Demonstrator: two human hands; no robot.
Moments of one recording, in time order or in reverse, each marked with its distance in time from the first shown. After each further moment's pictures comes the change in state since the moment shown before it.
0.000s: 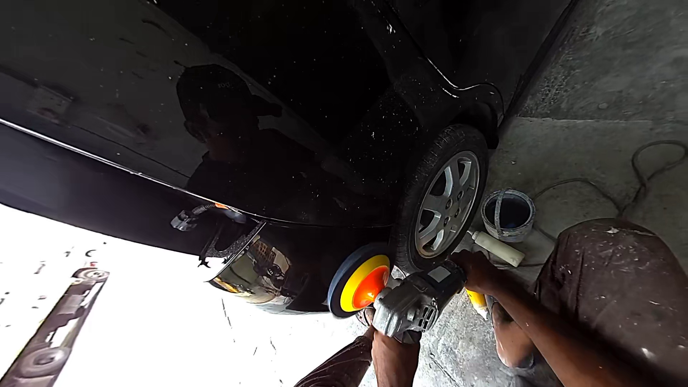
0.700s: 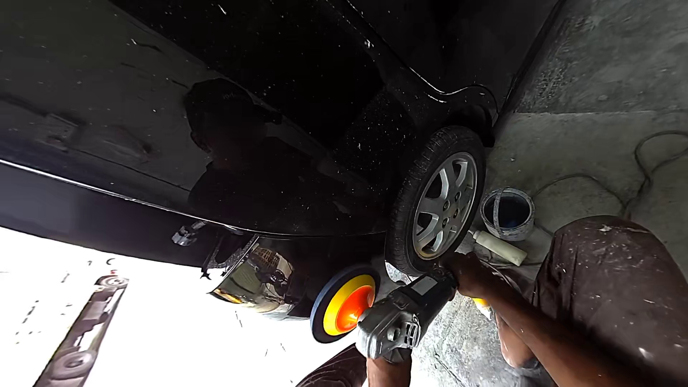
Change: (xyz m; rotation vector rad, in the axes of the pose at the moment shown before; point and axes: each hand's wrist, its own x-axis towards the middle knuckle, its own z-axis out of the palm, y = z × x) left_hand -0.018 -0.019 -0.003 -0.192 0.131 0.157; right_hand -0.005 -0.027 -0.014 -0.059 -0.071 -0.043
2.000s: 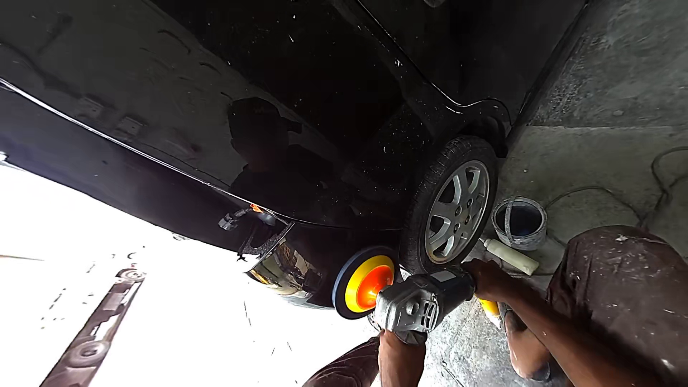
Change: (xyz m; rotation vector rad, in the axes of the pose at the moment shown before) left_hand 0.012 0.031 -0.020 0.143 -0.197 -0.230; right_hand -0.018 0.005 -0.007 0.045 -0.030 0.061
